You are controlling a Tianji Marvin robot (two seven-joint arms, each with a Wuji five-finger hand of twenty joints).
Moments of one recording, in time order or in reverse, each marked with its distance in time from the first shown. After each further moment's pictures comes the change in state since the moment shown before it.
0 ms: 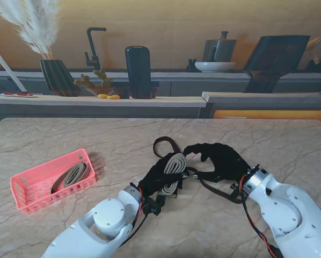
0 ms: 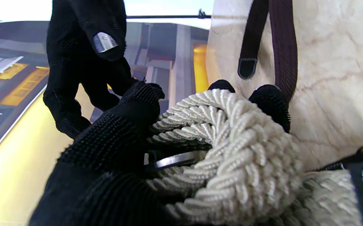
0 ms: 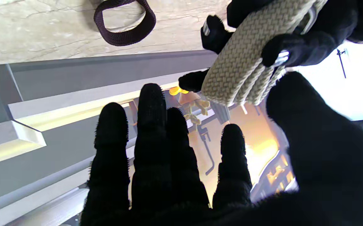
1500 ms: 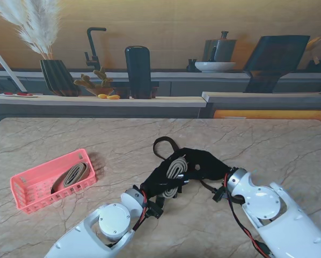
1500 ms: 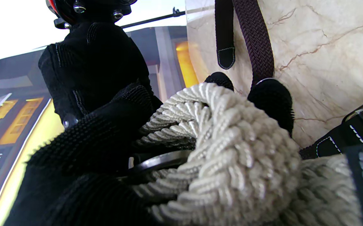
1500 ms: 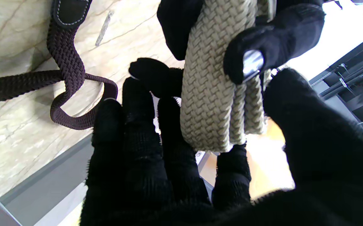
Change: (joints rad) left arm -0.014 0.005 0.045 0.018 0.205 -0.025 0.079; right arm 0.153 0.020 -0.227 0.168 0.519 0.139 0.200; left_hand -0.144 -0.052 0.200 0.002 -0.022 -0.113 -0.431 -0.263 -0.037 -0.001 0.209 -0.290 0.077 -0.035 -0.001 -0.112 0.092 -0.020 0.052 -0.133; right_hand 0.038 -0.015 -0.027 0.013 0.133 0.015 0.022 0.020 0.186 0.038 -0.026 -0.043 0.107 0.135 -0.059 -0.010 0.047 0.024 0.012 0.001
